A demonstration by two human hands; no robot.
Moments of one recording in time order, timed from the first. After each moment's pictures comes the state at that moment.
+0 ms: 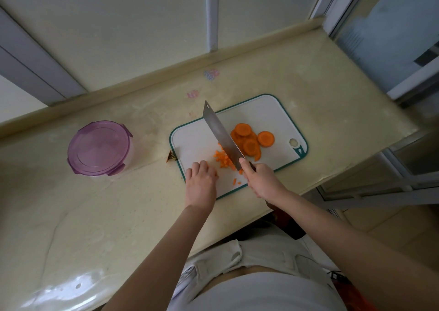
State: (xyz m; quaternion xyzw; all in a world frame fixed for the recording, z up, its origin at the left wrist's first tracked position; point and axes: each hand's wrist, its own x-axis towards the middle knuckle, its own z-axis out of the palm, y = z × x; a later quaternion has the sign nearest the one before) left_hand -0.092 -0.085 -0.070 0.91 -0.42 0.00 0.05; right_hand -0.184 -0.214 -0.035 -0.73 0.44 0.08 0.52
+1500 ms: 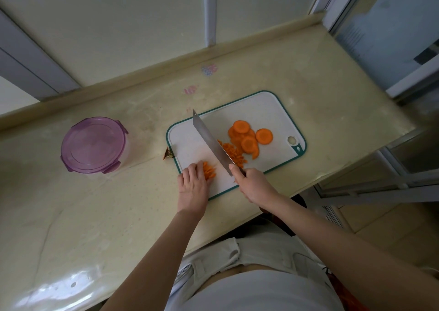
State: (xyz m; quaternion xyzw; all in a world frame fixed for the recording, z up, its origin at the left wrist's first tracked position) left_hand -0.092 -0.068 -0.110 0.92 -0.38 0.05 0.09; right_hand -0.185 -0.198 -0.035 -0.75 0.41 0.11 0.50
